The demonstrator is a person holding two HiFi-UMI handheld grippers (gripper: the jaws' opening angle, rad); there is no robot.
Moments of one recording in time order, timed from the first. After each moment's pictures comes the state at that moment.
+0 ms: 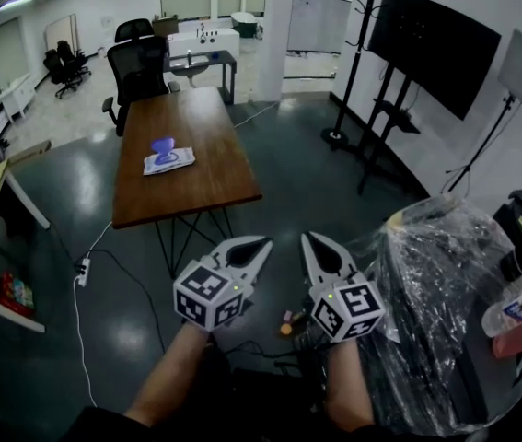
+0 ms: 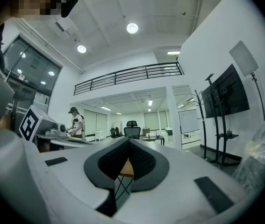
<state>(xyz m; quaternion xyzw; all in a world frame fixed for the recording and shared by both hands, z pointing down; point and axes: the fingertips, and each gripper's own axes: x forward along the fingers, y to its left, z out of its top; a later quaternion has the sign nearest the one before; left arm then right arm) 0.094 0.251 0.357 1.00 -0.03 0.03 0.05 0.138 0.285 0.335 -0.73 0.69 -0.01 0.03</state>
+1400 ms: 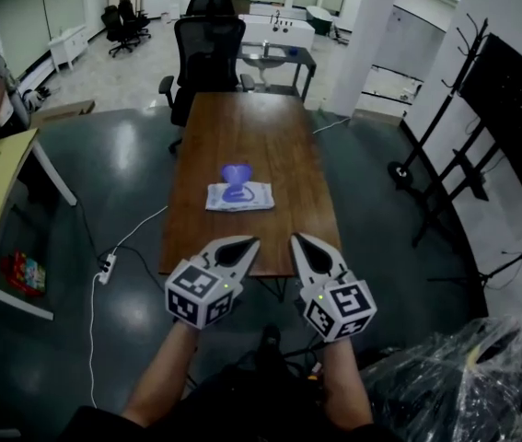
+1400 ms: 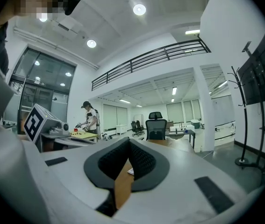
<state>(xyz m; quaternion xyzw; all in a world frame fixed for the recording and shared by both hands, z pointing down) 0.020 -0.129 0.382 0.98 -0.18 0.05 0.09 0.074 -0.100 0.352 -0.62 0.78 -0.04 -0.01</state>
